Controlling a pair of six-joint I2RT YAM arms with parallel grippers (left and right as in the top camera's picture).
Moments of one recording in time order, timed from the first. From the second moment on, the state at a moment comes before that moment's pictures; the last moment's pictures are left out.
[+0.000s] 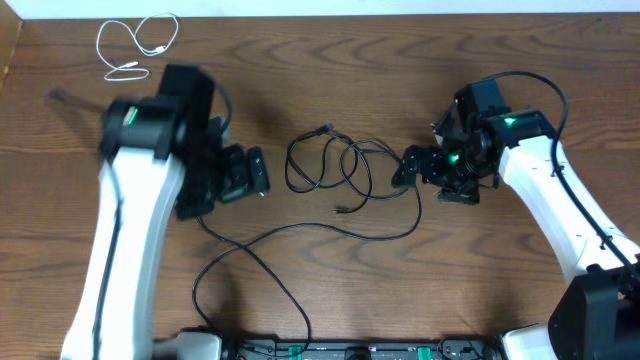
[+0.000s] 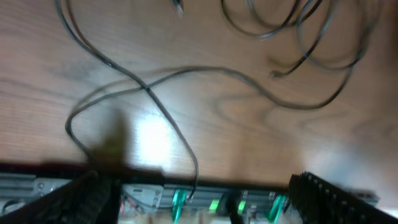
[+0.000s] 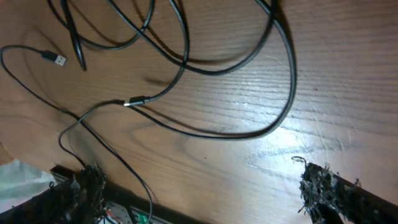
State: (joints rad) left arm -0.12 1.39 1.55 -1.58 0.20 -0.43; right arm 0.24 1.62 1.26 -1.06 -0.46 0.41
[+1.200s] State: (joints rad) left arm -0.19 1.58 1.07 -1.14 0.16 -0.40; right arm 0.36 1.62 1.26 -0.86 -0.23 0.50
